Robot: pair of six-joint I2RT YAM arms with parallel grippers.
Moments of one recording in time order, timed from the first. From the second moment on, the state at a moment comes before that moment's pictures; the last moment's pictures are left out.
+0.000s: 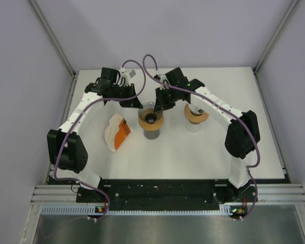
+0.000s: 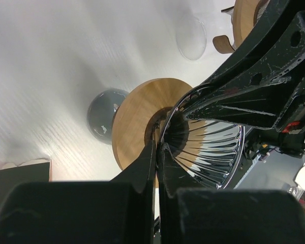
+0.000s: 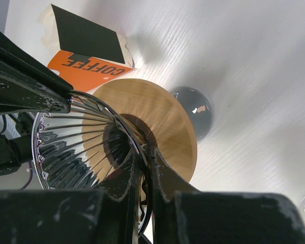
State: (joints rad) left arm -0.25 1.64 1.47 -0.73 0.64 -0.19; right arm 0.63 1.91 1.74 -0.70 -0.40 0.28
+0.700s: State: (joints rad) left arm -0.30 1.51 1.32 -0.54 0.52 -0.14; right arm 0.63 1.93 1.78 -0.75 -0.40 0.24
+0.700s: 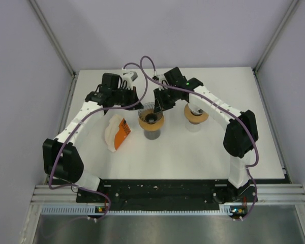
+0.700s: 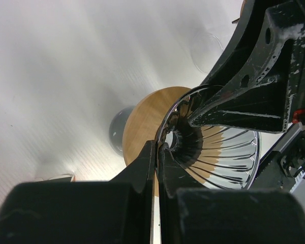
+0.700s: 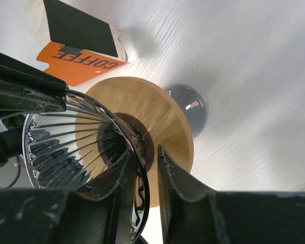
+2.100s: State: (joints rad) left arm -0.03 1.33 1.37 -0.77 0.39 0.16; right arm 0.63 1.71 1.80 -0.75 -0.38 0.18
